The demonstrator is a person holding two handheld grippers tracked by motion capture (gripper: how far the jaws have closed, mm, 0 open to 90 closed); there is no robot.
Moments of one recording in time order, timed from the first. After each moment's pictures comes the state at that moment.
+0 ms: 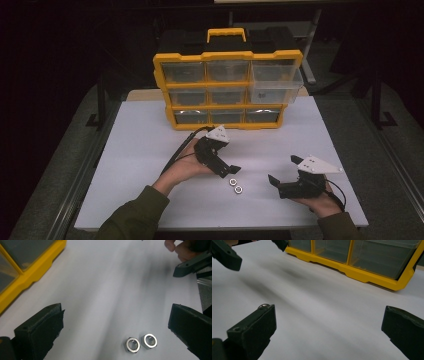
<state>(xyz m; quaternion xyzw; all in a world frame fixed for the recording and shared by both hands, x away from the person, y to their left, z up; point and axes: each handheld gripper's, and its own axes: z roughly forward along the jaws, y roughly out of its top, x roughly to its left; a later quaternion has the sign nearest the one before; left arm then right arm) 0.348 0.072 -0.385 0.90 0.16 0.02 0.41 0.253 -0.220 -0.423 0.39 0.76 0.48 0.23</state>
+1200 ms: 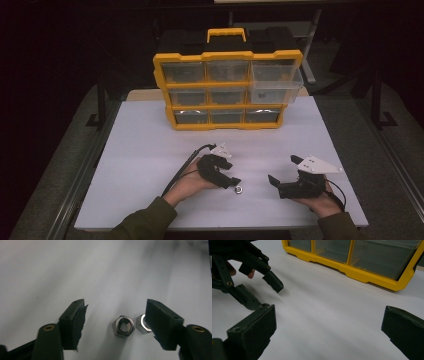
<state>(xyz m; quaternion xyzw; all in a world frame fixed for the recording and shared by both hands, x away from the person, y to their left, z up) 0.328 0.067 -0.436 0.90 0.20 -0.01 0.38 0.253 -0.220 -0.423 0.38 0.76 0.48 0.23</state>
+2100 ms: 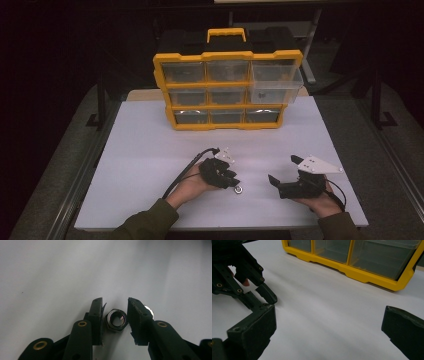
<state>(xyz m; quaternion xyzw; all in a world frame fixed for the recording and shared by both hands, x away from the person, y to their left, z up) 0.323 0.062 -0.440 0.92 0.18 -0.01 0.35 0.253 -0.220 -0.423 0.38 0.76 0.48 0.23</state>
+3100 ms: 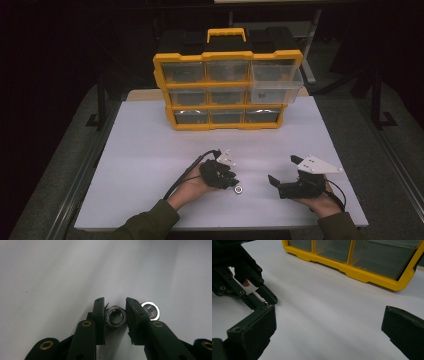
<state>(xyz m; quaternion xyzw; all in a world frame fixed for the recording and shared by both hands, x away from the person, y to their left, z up) 0.319 0.061 -0.441 0.92 0.17 0.01 0.34 0.253 -0.220 -0.423 0.38 0.76 0.48 0.23</state>
